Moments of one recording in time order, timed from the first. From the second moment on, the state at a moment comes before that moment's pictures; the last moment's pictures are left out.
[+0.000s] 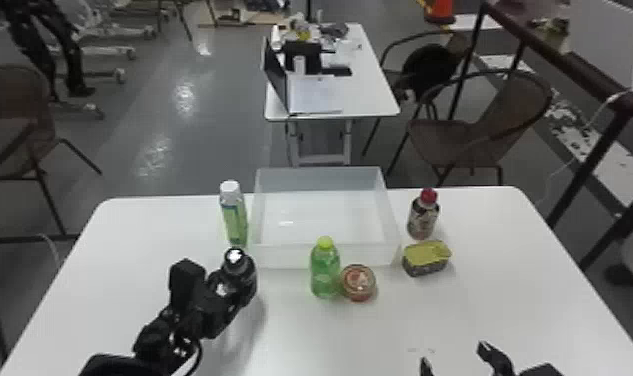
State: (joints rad) left arm -0.08 0.08 0.04 -1.09 -0.14 -0.14 -0.44; right arm 0.46 -0.01 -0.05 -1.63 0.00 -0.13 0.36
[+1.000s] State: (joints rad) left arm -0.32 0.07 -0.07 -1.18 -0.33 0.01 -0.63; right arm 0.43 -0.01 -0.05 -1.59 -0.02 -0.13 0.38
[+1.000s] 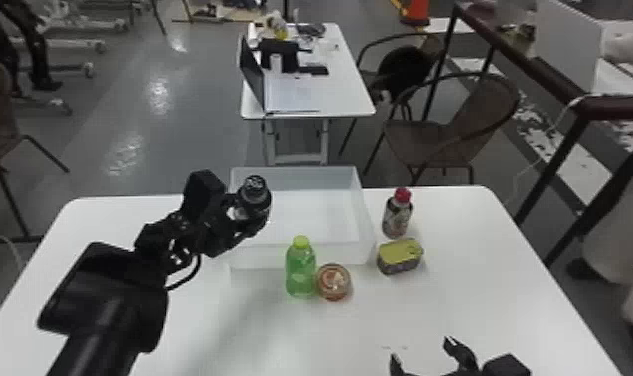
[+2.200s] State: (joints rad) left arm -0.57 0.06 -0.07 -0.79 -0.51 -0.13 -0.60; right arm 0.40 0.00 -0.05 -1.54 -0.04 -0.13 0.43
